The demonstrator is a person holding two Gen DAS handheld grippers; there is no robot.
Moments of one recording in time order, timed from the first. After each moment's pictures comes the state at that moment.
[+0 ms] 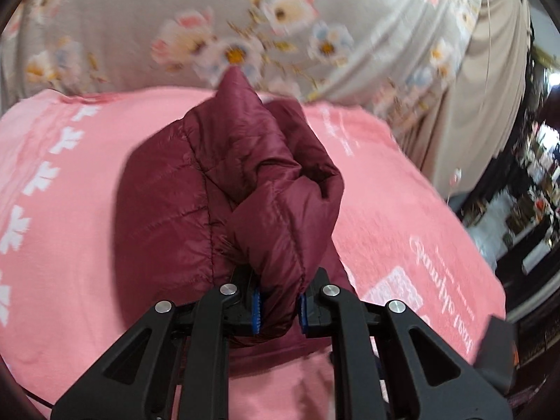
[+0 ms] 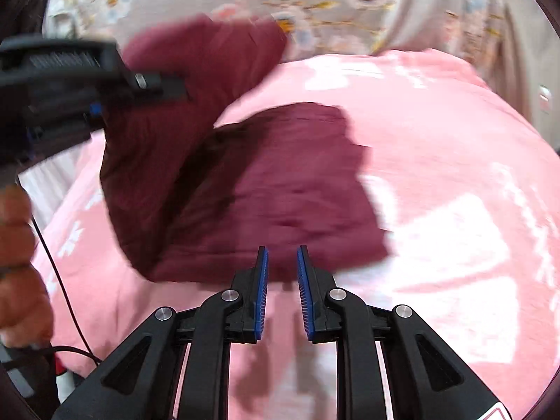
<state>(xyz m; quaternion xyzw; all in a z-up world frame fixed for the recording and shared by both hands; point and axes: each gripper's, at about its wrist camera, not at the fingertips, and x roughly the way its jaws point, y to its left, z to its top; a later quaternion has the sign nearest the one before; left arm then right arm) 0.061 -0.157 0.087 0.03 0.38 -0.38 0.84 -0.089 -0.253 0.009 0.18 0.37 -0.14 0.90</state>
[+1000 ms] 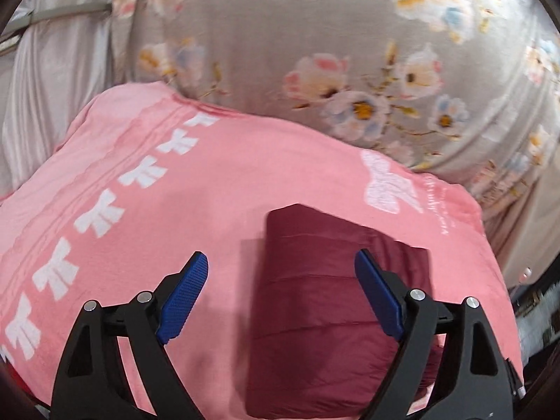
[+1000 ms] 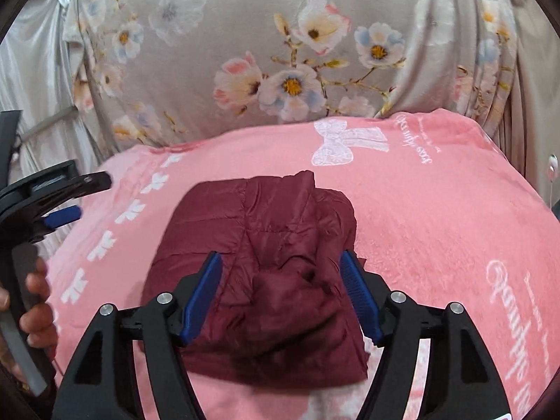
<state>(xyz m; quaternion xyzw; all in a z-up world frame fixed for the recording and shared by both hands) 0.125 -0.065 0.114 -0.06 0.35 -0.16 0.92 -0.021 -0.282 0.074 0.14 0.30 -0.13 0.94</state>
